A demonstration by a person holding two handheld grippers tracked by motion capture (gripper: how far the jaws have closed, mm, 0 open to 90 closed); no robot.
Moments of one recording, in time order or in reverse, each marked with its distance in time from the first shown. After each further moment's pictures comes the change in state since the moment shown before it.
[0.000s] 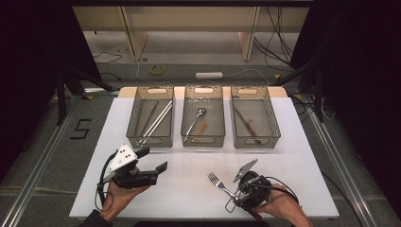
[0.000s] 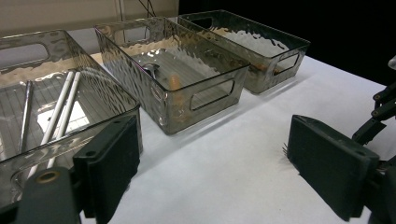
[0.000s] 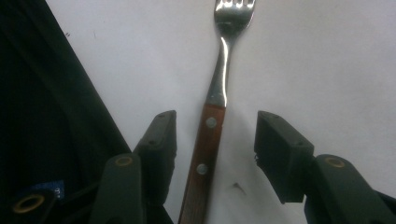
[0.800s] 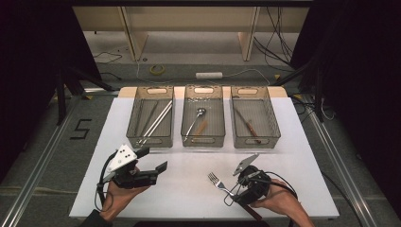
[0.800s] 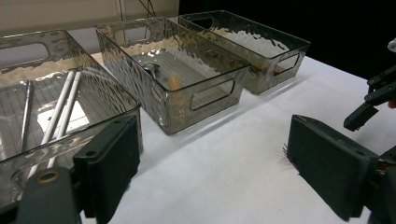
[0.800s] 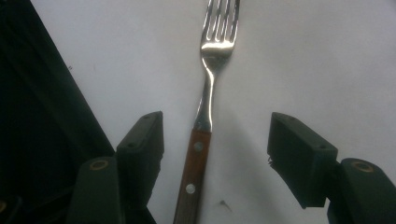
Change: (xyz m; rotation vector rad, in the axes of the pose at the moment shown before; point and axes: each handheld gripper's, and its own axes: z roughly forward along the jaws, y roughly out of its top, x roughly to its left) left arm 0.000 0.000 0.000 -0.002 0.001 -0.004; right arm -0.005 0.009 -0.010 -0.060 -0.013 0.018
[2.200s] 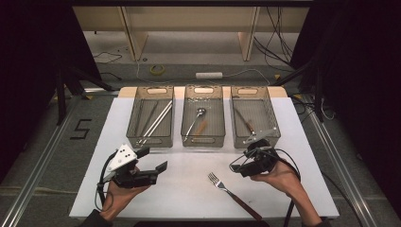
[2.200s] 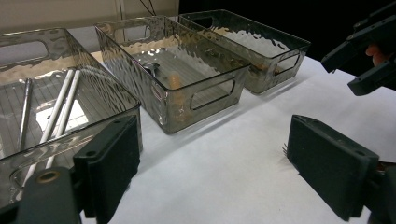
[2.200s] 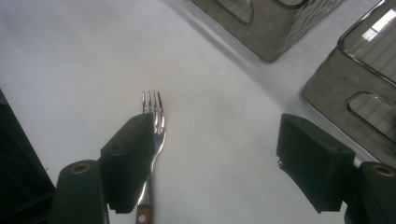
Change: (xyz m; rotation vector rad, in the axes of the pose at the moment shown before) left arm 0.001 0.000 0.001 -0.001 -0.001 -0.011; right arm -0.042 0.025 -0.039 -0.242 -0.072 0.134
